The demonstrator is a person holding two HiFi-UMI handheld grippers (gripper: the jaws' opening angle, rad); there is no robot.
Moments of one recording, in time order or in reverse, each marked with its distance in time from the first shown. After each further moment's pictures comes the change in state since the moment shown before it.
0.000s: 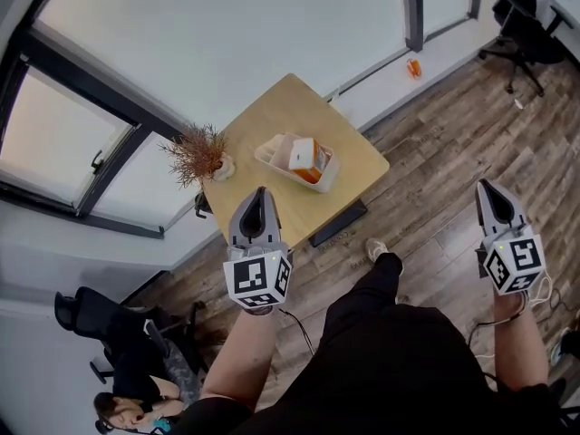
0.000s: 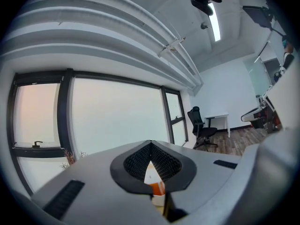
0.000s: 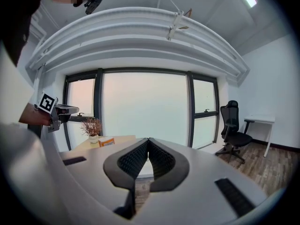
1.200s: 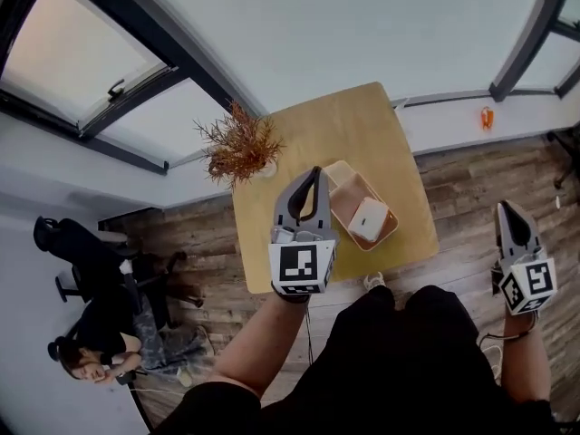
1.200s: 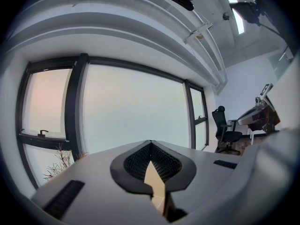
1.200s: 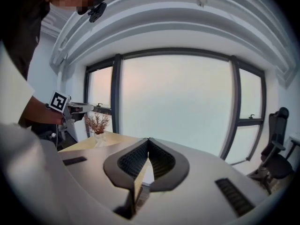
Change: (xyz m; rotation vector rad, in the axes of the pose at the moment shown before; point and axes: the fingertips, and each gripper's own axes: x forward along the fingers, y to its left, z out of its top) left arm 0.178 0.130 -0.022 -0.109 0.010 0.197; right arm 0.301 0.055 0.073 -0.179 0.106 0.361
